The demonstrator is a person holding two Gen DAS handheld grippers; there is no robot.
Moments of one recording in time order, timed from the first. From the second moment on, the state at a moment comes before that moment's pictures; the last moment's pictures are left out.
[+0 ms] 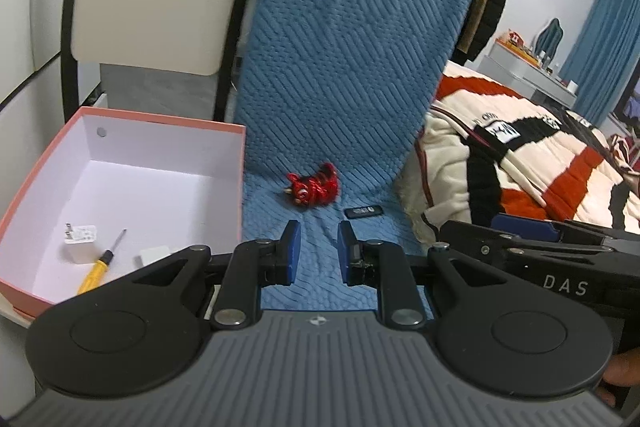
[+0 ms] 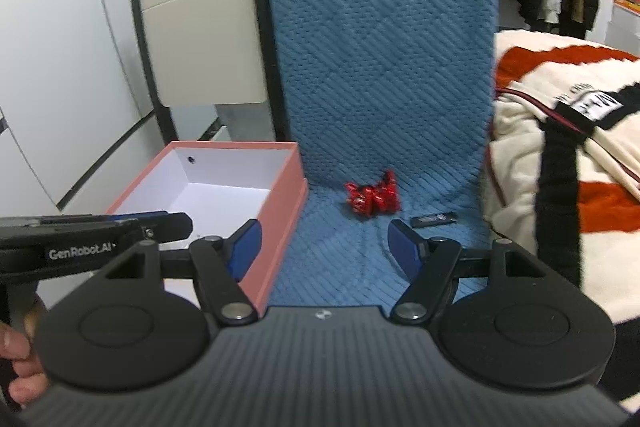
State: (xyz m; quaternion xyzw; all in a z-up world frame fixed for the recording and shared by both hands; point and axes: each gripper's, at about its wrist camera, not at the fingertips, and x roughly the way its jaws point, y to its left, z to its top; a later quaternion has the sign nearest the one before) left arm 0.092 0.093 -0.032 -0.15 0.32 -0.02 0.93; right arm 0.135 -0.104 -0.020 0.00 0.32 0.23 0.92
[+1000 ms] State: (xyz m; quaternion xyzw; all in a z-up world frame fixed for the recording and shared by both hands) left arm 0.102 -0.038 -0.071 -0.09 0.34 0.00 0.94; right arm 0.123 -0.254 -0.094 0.02 0.35 0.21 0.91
